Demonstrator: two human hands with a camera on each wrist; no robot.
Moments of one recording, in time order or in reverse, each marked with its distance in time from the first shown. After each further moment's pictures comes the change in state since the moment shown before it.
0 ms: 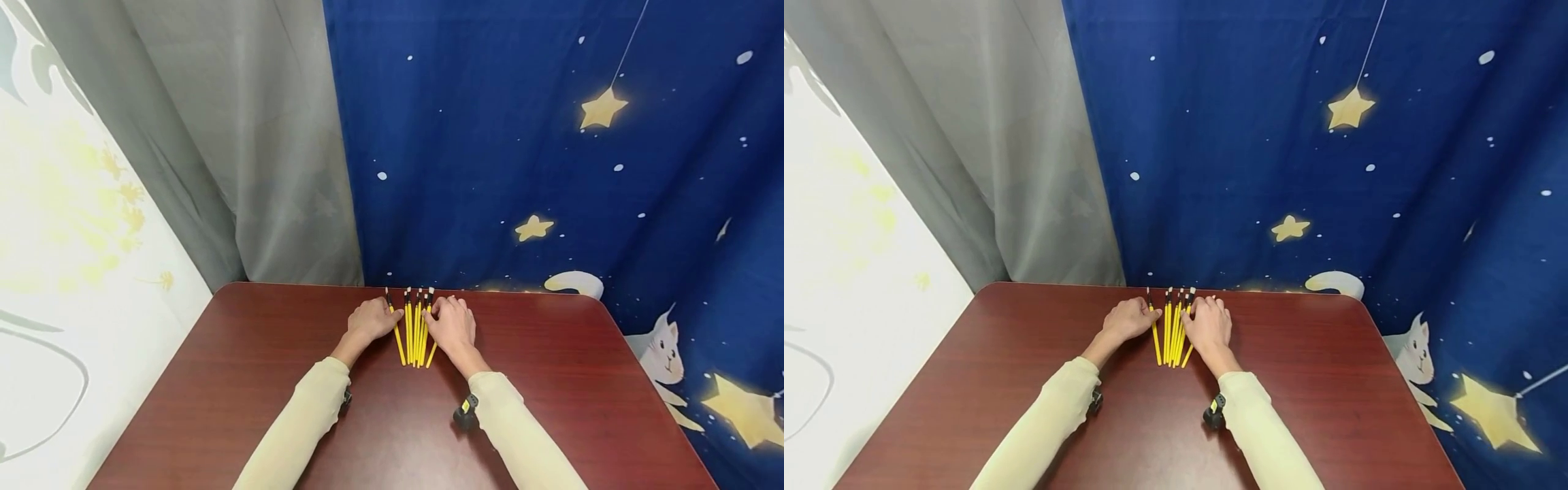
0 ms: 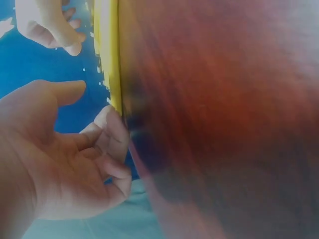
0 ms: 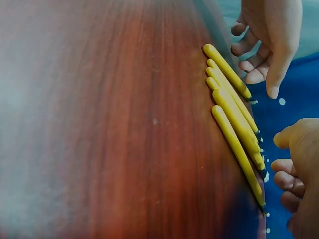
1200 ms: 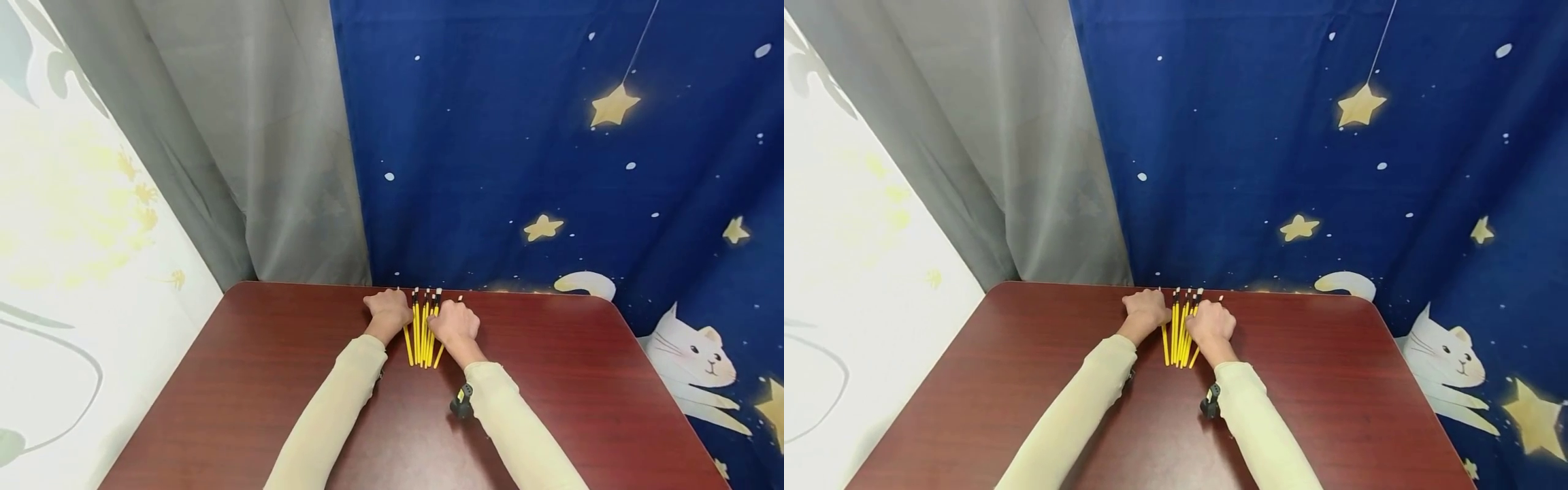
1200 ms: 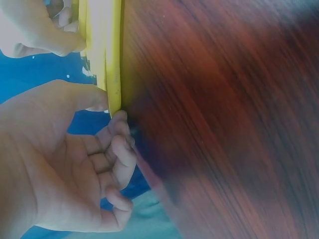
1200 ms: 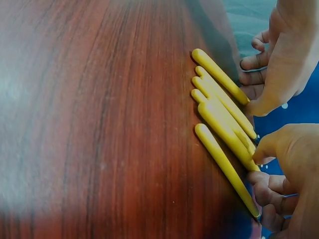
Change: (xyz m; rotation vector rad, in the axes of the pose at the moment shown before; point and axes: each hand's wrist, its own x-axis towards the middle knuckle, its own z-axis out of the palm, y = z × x) left_hand 0.040 0.037 0.013 0.432 -0.098 -0.139; right_hand 0.017 -0.014 0.003 -0.131 -0.225 0.200
